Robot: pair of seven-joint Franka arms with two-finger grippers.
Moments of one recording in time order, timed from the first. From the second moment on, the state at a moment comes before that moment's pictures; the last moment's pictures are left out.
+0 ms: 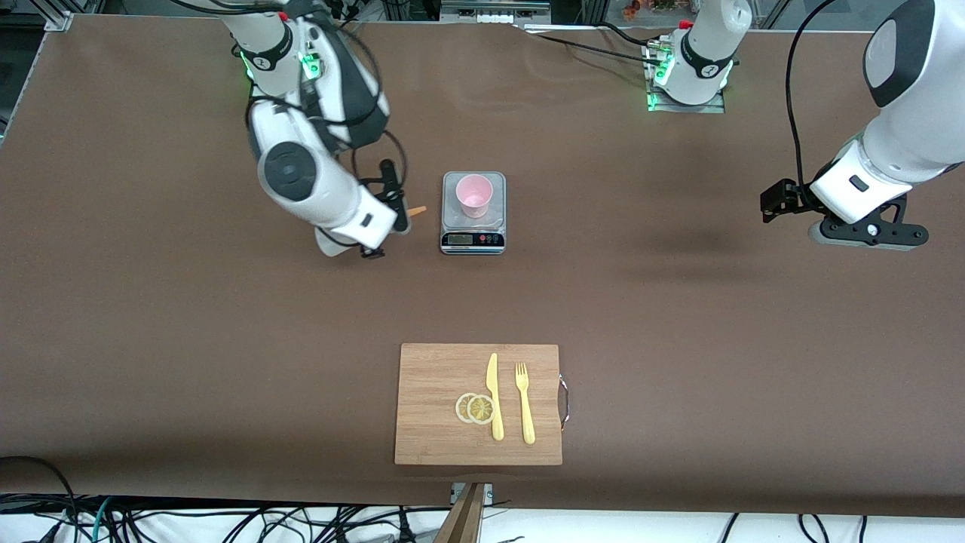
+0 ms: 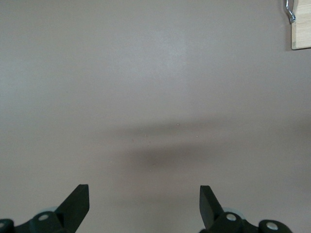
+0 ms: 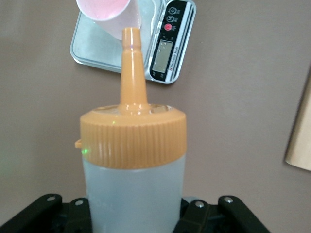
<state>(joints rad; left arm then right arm) -0.14 0.02 0.06 -1.82 0.05 1.77 0.01 0.73 0.36 -0.32 -1.78 0.33 1.97 -1.56</state>
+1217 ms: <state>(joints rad) -0.14 0.02 0.06 -1.82 0.05 1.77 0.01 0.16 0.57 -0.39 -1.86 1.06 1.45 -2.53</state>
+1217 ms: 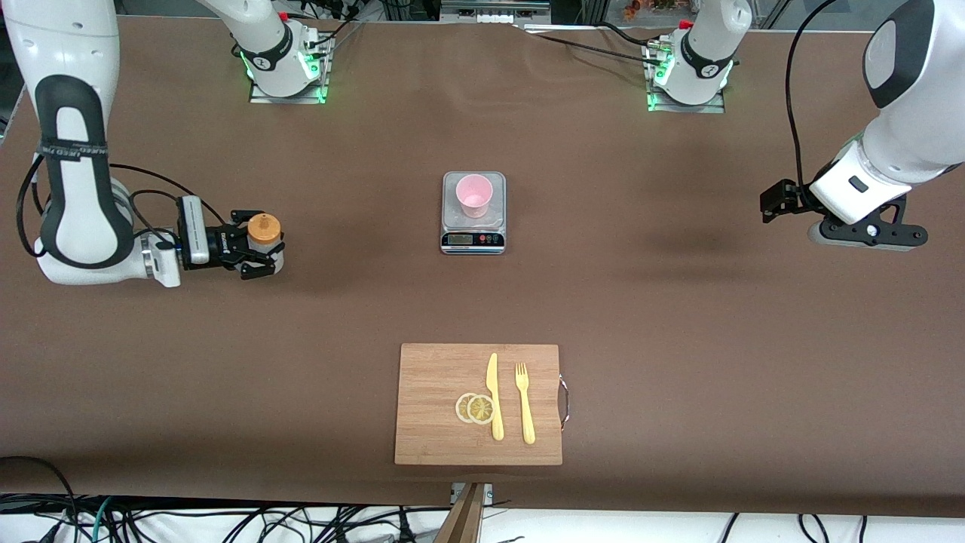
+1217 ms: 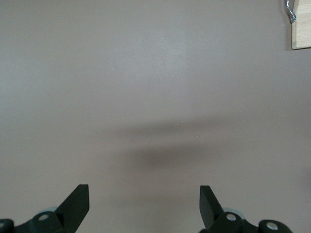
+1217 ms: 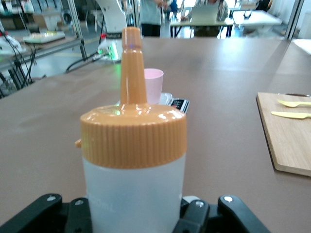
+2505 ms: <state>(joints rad) -0.14 0.02 0.06 -1.82 0.05 1.77 0.01 0.08 0.84 -0.38 -1.86 1.23 1.21 -2.73</state>
